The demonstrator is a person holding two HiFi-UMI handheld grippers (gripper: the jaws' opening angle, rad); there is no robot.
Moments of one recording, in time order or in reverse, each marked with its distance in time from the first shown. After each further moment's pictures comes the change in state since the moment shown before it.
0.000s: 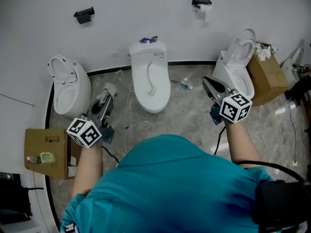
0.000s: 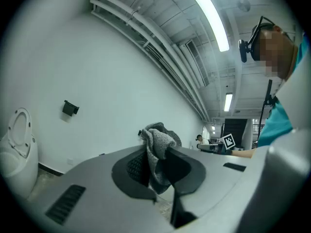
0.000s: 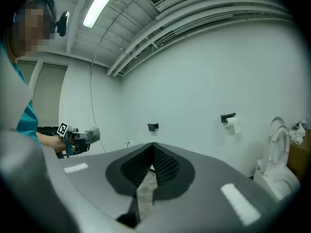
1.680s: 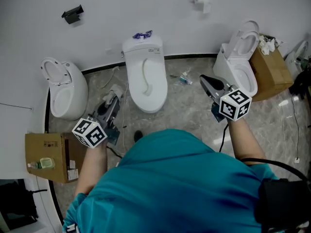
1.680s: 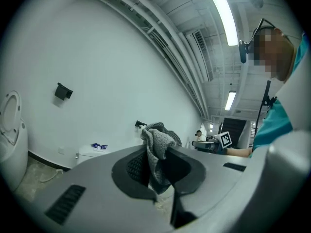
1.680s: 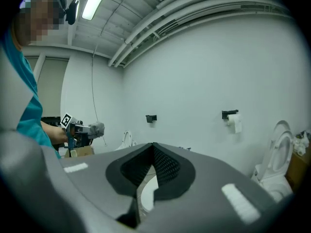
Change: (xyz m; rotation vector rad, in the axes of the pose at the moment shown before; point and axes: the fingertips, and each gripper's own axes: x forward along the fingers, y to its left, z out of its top) left arm 0.100 0.000 -0.055 -0.062 0.080 -0.030; right arm 0.030 -0.079 -0.030 -0.059 0.099 0.035
